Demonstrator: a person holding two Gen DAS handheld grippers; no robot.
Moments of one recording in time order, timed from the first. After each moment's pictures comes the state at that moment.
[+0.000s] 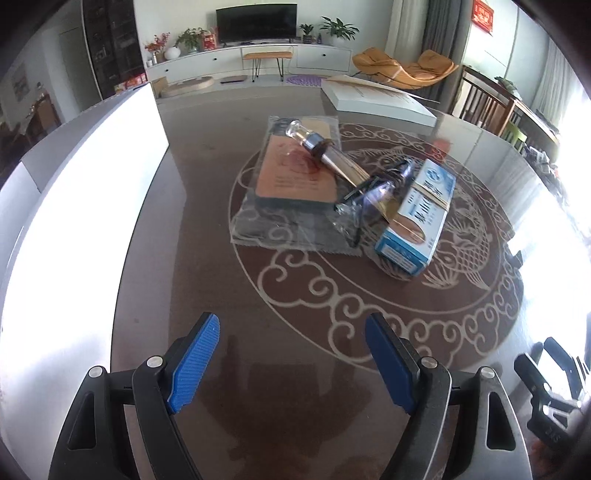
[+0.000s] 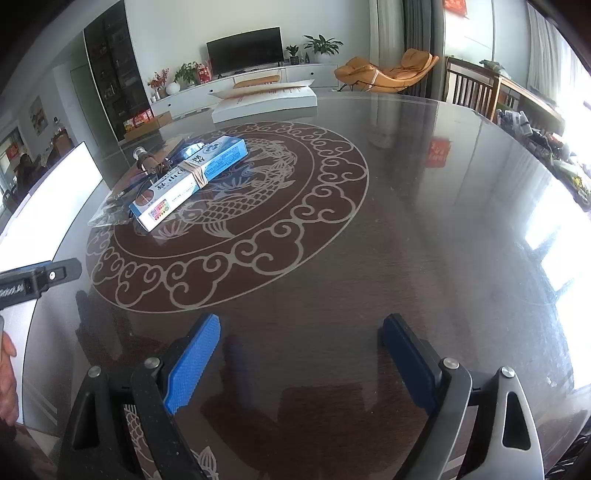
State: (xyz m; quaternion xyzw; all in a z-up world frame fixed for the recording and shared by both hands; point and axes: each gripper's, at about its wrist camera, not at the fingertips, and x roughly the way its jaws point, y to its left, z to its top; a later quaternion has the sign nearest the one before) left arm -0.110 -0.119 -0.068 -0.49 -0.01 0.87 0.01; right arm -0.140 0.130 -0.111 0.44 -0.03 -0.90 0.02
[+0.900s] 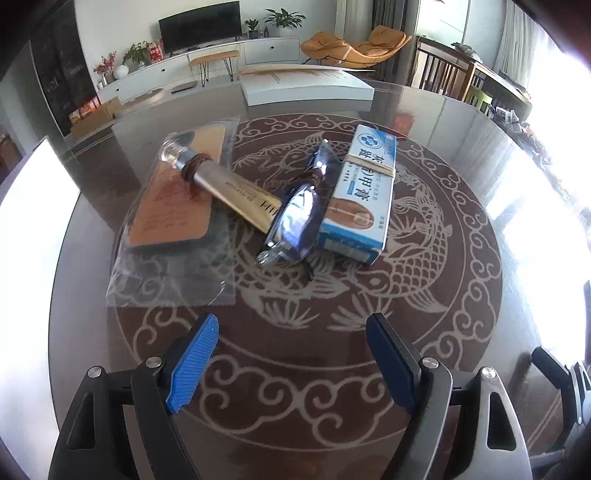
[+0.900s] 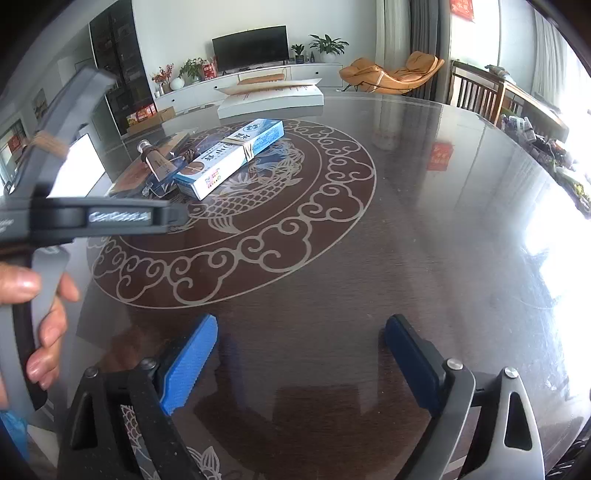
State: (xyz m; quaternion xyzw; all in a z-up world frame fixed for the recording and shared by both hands) left arm -0.138 -0.040 -0.072 -0.50 0.04 0.86 0.08; right arm -0.140 0.120 -0.113 0.45 -0.02 -0.89 0.03
